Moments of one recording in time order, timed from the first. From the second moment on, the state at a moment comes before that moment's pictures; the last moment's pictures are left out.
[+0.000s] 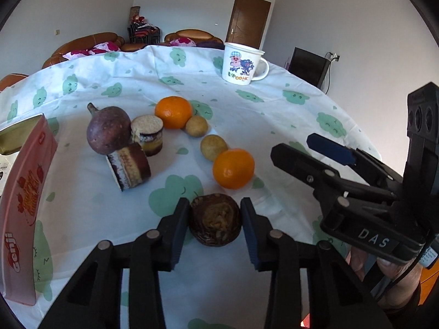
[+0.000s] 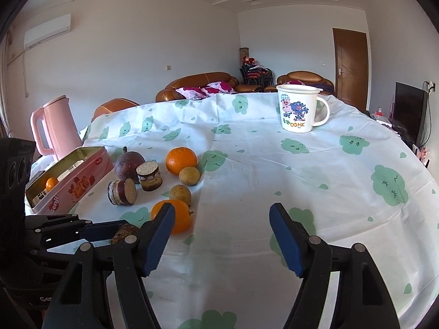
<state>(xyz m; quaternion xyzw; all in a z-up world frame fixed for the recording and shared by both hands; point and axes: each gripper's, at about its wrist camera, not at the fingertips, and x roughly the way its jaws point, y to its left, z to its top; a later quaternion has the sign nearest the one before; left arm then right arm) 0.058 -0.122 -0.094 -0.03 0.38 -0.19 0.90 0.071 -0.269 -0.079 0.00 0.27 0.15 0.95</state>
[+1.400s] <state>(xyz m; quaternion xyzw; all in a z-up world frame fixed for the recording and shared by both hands) 0.042 -0.059 -0.069 -0.05 0.25 -0.09 0.96 0.064 -0.230 -0.081 -0.03 0.24 0.22 0.94</state>
